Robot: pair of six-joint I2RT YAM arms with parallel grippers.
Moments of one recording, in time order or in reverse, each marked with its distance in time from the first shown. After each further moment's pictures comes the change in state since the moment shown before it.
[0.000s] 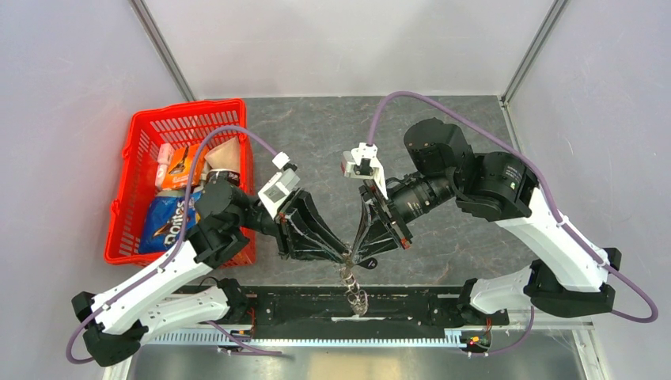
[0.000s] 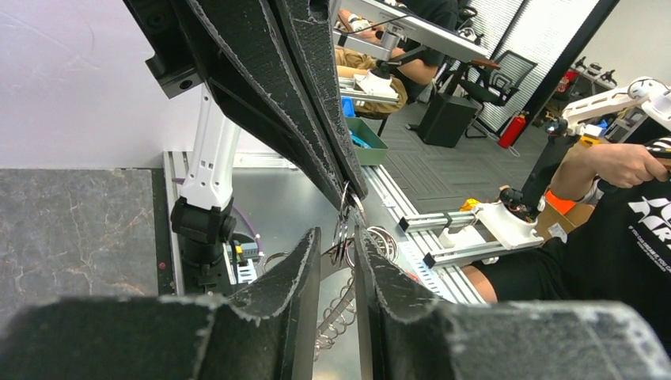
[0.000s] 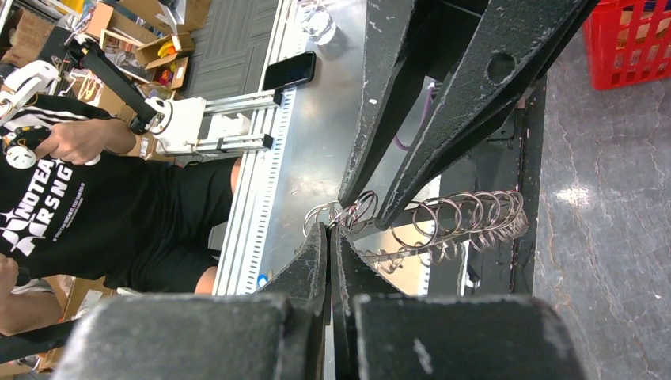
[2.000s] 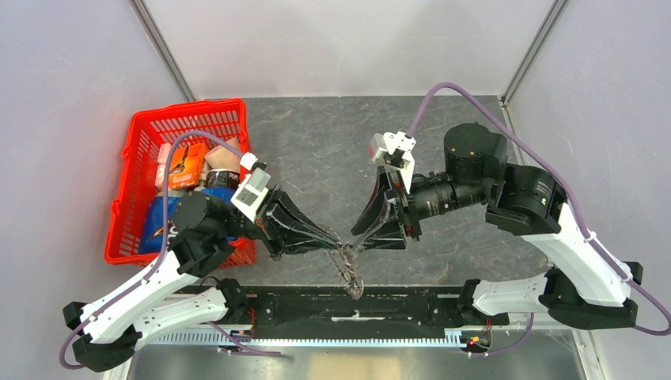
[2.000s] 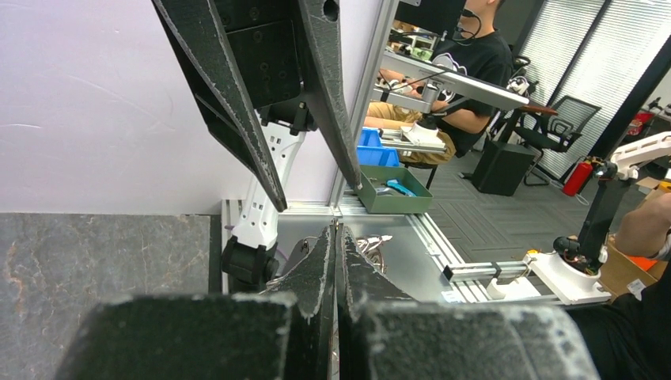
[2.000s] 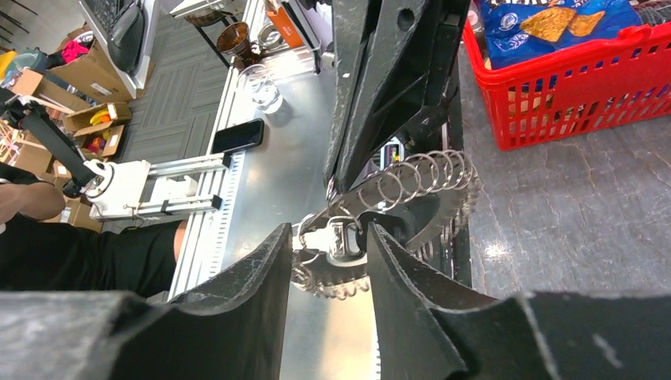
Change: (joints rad) left arm -0.028 -0.096 0.002 -0.007 -0.196 0.056; right arm 0.000 -0.138 -0.097 0.190 0.171 0.046
